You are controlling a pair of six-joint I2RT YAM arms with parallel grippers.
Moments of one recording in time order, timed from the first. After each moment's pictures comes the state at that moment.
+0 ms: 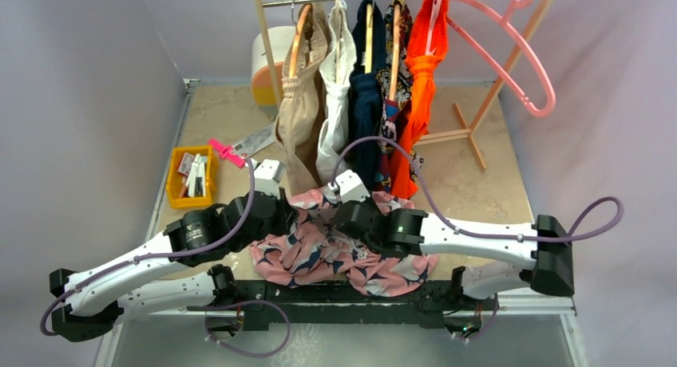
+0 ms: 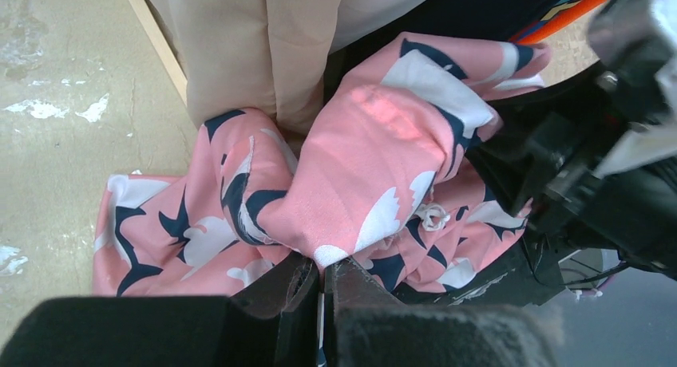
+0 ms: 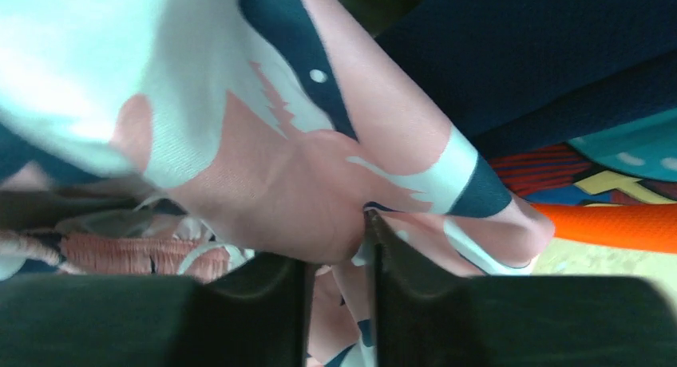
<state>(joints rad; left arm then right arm) -1.12 0.77 0.92 -0.78 -0.45 -0.75 1.29 1.28 0.99 -0.61 0.74 0.40</state>
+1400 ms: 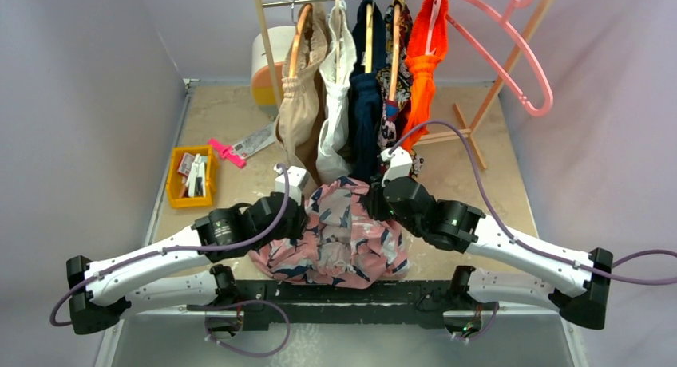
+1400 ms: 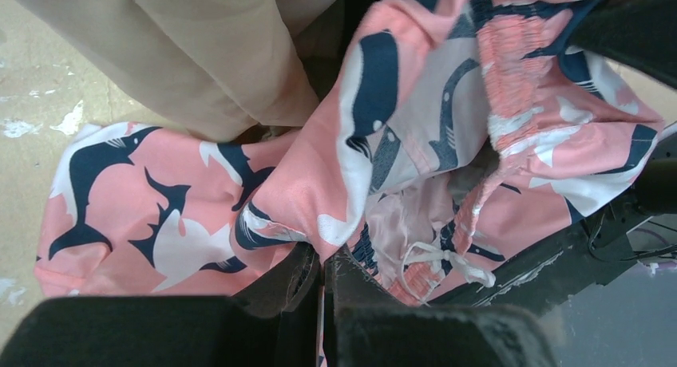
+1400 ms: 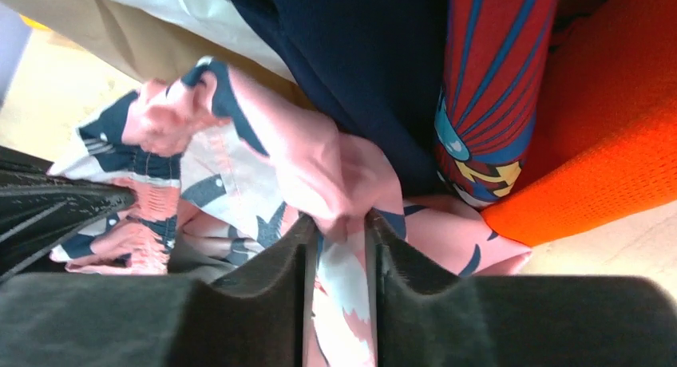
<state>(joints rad) -1.12 0.87 0.86 -0.69 -0.40 -0.63 1.08 0.99 0.92 -0.51 0.47 0.59</state>
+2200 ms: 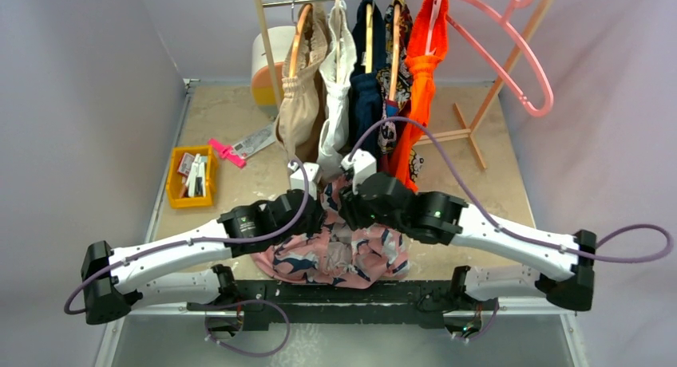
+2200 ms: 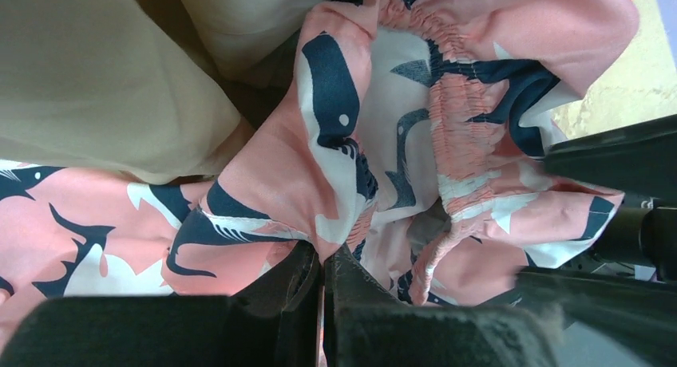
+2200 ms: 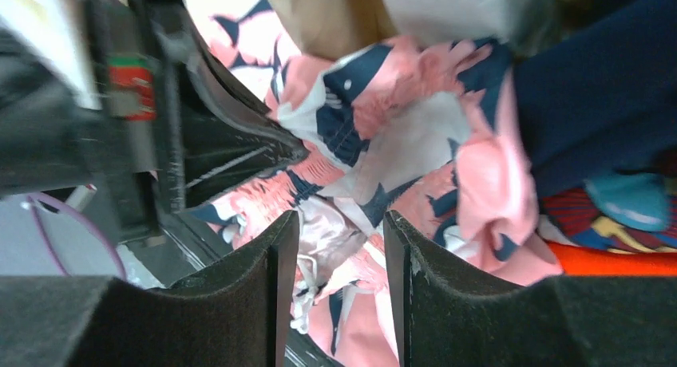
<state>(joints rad) -1.12 1.03 0.83 -0.46 -0.40 -0.72 1.16 1.11 1.13 -0.62 0.32 0.40</state>
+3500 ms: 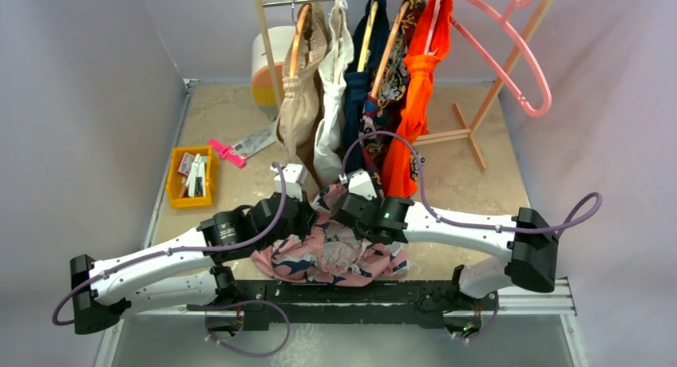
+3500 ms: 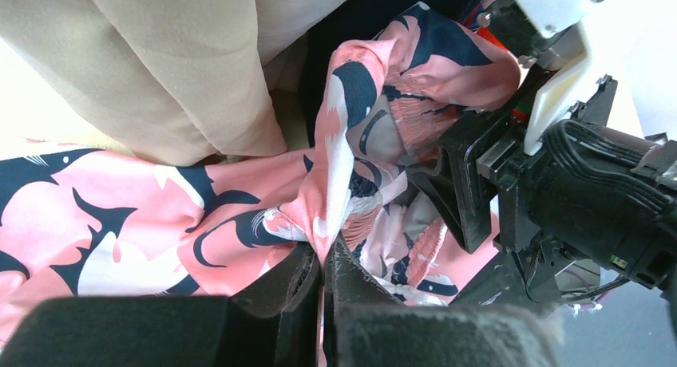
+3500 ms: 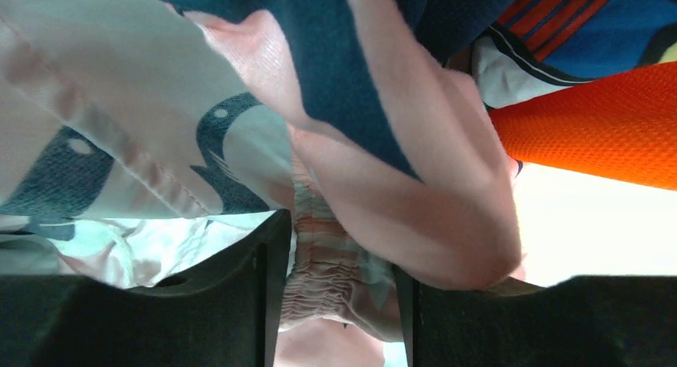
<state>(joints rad) -1.12 0.88 0.79 -0.50 -0.41 -0.75 1.18 1.41 1.04 -0.81 0.59 0.67</state>
